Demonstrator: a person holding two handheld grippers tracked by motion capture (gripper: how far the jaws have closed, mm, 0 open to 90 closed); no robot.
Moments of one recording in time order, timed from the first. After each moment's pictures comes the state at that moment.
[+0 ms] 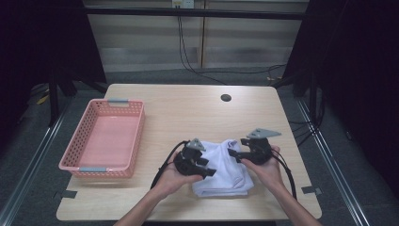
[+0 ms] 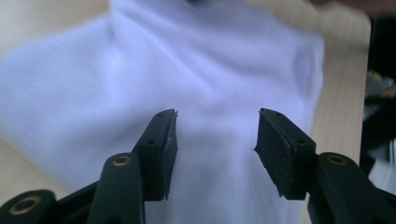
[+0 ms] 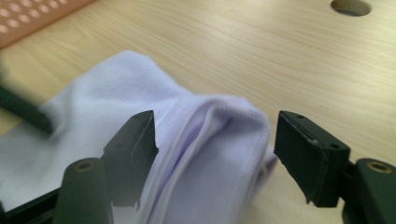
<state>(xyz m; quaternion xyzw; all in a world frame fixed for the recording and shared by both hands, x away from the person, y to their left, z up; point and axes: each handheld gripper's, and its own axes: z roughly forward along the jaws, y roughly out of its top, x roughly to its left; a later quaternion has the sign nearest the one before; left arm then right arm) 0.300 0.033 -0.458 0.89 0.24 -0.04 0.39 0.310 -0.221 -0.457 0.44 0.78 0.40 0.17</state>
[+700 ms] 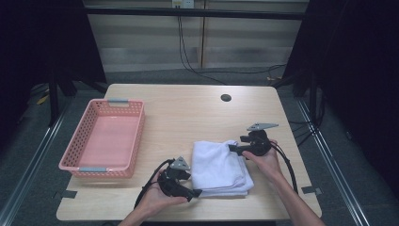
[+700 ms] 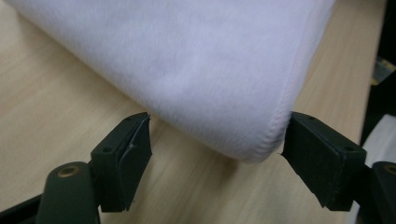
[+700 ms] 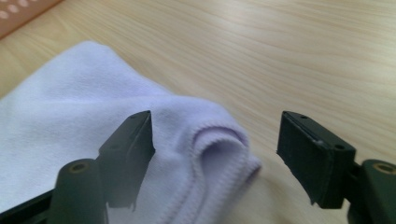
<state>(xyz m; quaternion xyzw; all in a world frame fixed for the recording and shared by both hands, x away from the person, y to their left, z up) 0.263 0.075 -0.489 0.89 0.26 -0.03 0.37 0.345 -0.241 -0.483 0.45 0.78 0.41 0.11</state>
